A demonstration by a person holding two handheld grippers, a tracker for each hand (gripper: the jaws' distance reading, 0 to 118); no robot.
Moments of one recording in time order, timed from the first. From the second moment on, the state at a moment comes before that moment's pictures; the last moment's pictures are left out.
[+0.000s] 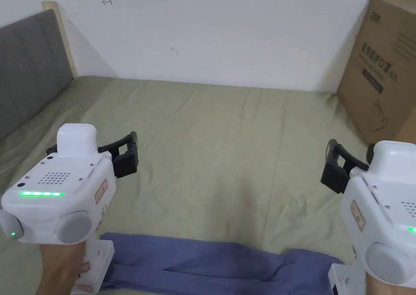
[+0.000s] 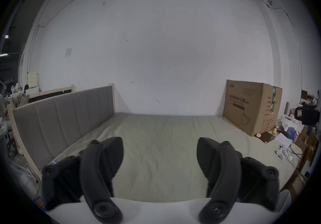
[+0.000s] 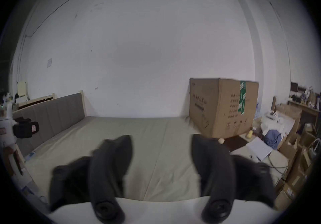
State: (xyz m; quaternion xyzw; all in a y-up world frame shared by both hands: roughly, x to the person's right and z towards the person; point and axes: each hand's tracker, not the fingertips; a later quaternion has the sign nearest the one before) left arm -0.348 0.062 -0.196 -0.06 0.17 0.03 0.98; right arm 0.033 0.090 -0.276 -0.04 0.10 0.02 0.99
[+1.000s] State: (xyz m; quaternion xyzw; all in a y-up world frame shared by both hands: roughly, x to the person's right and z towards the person) left arm -0.505 -0.106 -0.173 -0.40 0.02 0.35 0.84; right arm 0.010 0.058 -0.301 -0.09 0.12 0.03 0.99
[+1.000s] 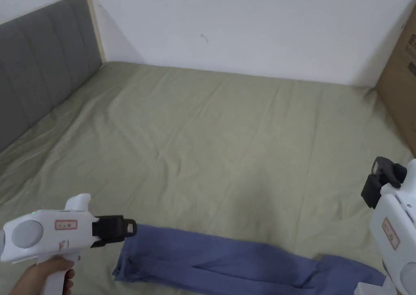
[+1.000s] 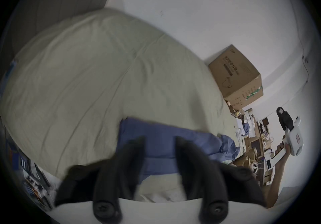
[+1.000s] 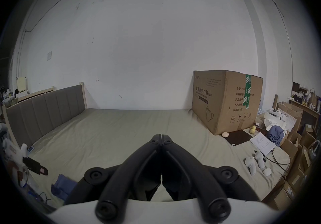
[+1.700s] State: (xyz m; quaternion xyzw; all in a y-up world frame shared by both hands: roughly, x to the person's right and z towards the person) left arm -0.466 -0.178 -0.207 -0.47 0.03 0.25 0.85; right arm 0.022 0.035 -0.309 -0.15 0.10 0.02 0.98
